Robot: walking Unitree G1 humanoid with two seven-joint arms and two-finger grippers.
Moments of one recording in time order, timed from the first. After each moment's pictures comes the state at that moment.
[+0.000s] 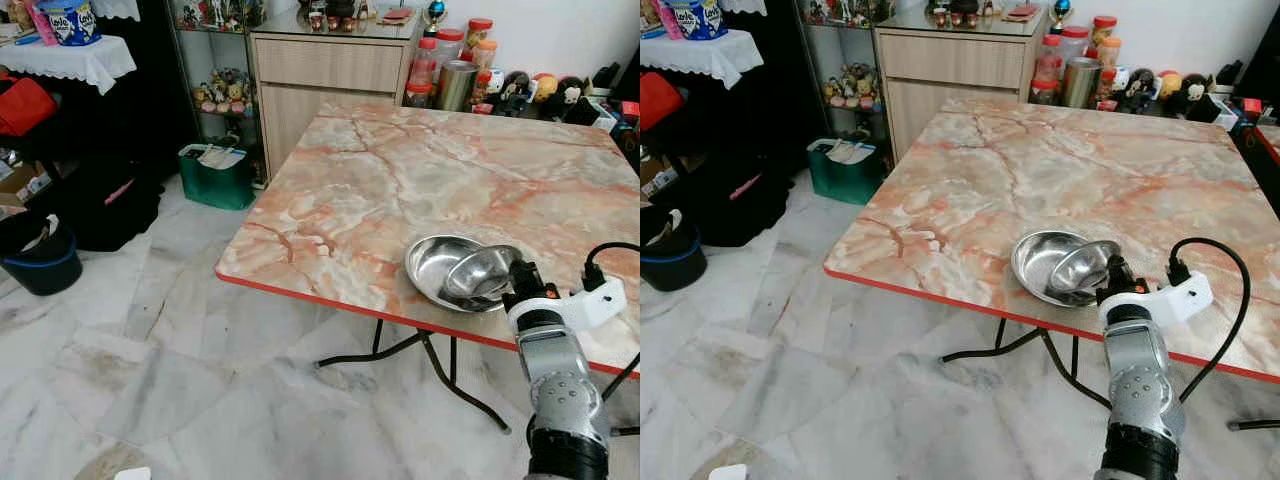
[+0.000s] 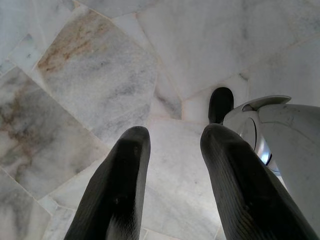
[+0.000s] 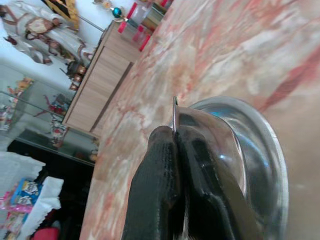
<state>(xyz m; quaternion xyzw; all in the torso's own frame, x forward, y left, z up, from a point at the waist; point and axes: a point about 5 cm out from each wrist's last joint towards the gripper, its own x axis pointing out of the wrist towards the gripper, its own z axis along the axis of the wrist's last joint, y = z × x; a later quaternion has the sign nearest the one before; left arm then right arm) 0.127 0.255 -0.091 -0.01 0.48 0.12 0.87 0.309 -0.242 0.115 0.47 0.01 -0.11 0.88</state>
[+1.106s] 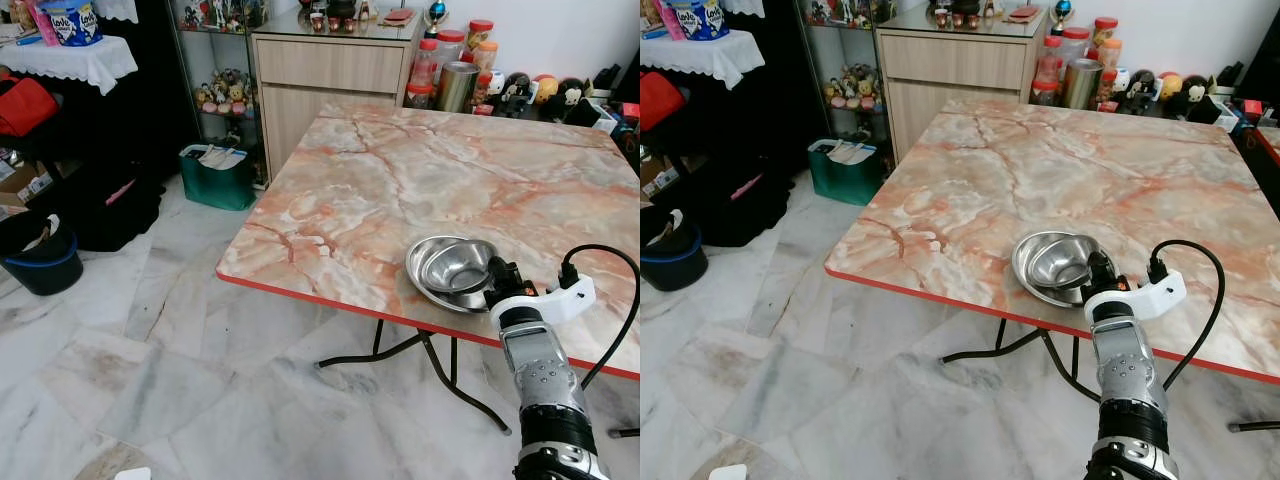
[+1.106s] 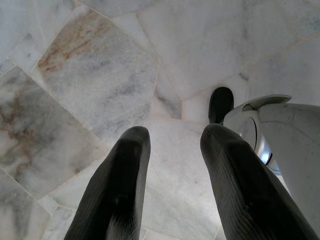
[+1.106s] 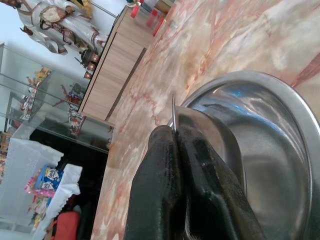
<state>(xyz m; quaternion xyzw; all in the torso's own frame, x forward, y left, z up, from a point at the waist) 0.127 0.255 -0.091 0.00 0.48 0.12 0.87 0.326 -0.241 0.092 0.48 0.01 -0.07 0.87</state>
